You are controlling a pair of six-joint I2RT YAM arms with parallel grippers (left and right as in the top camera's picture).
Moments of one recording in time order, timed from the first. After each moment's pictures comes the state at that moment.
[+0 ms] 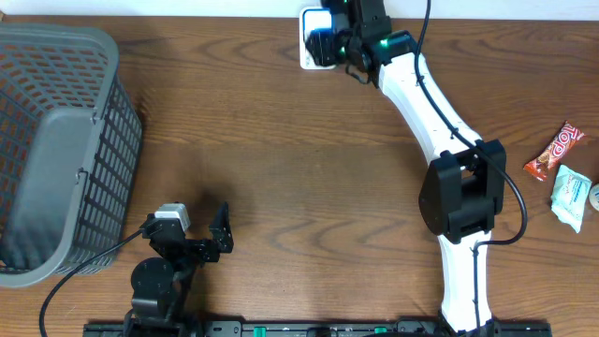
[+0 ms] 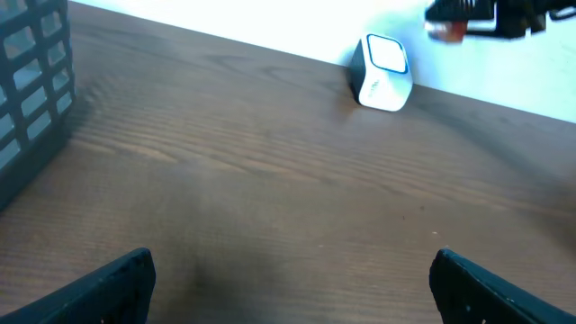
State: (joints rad) left arm -0.13 0.01 0.11 -0.38 0.05 -0.28; right arm 0.35 2.28 2.10 -0.51 -0.21 0.15
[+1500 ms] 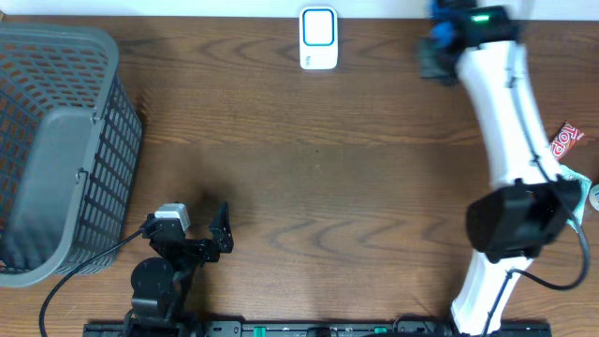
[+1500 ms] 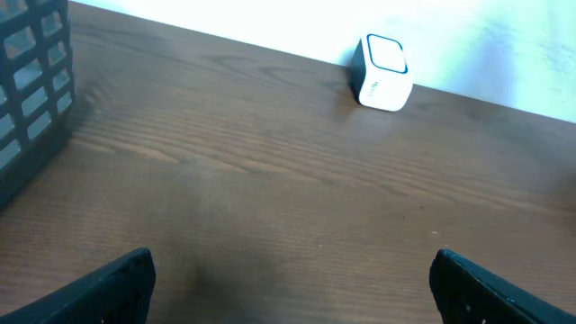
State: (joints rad) left arm -0.13 0.01 0.11 -0.38 0.05 -0.28; right arm 0.10 2.07 2.16 -1.27 0.29 0.11
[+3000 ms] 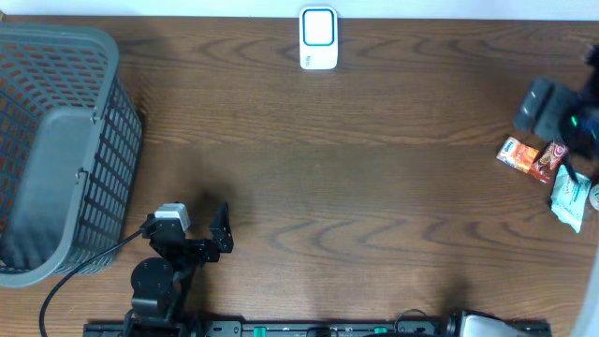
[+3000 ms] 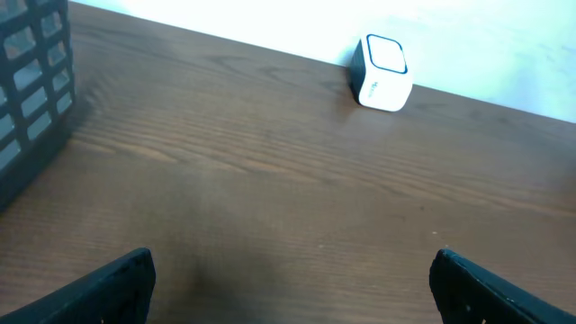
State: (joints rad) left arm -0.13 0.01 0.11 -0.38 0.05 -0.28; right arm -0.19 1.37 1.87 -1.40 0.10 0.20
